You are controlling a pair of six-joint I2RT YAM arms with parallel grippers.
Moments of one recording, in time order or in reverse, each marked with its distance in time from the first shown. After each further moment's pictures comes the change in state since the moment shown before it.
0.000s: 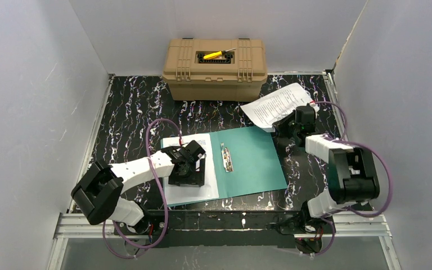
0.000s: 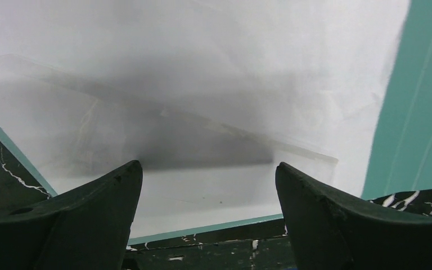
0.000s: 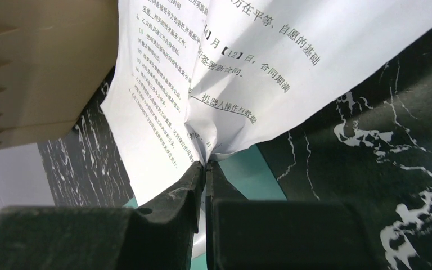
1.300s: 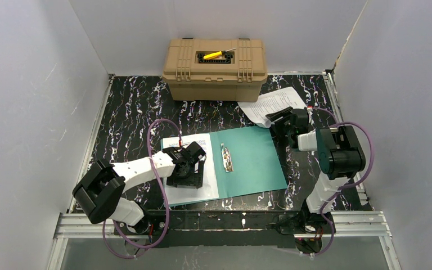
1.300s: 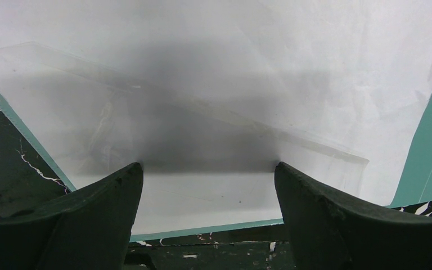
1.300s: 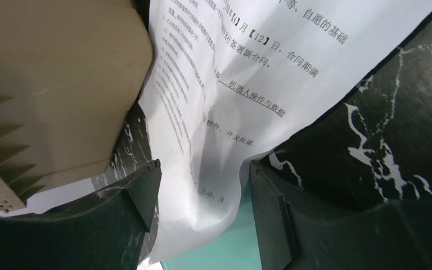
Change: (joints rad) left arm -0.002 0.021 -0.007 -0.016 -0.012 0.008; right arm 0.005 0.252 -0.003 0.333 -0.006 0.180
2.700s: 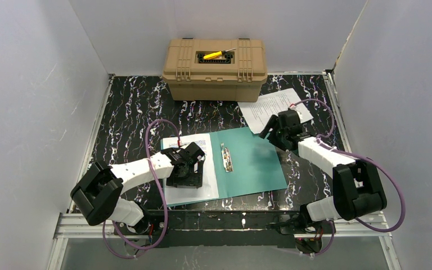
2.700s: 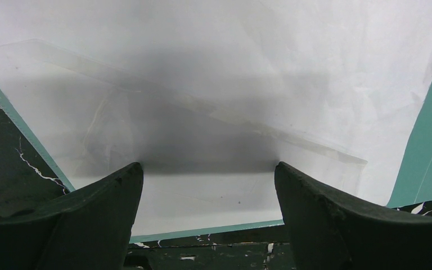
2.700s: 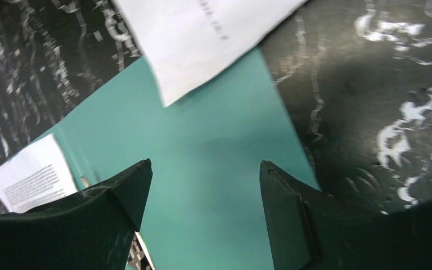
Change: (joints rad) left arm 0.000 -0.019 -0.015 0.012 -0.007 -0.018; right arm 0.239 -0.403 0.059 -0.727 0.157 -0.377
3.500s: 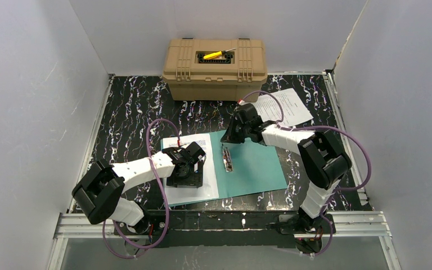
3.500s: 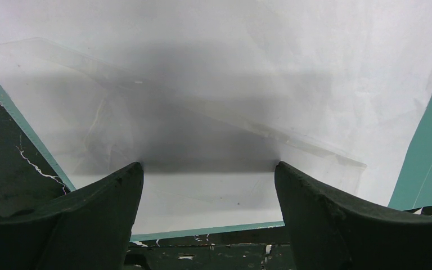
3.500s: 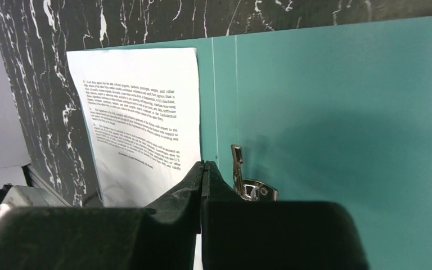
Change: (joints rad) left arm 0.000 0.019 0.002 -0.009 -0.007 -0.017; right arm 0.288 0.380 0.285 0.126 -0.278 0.032
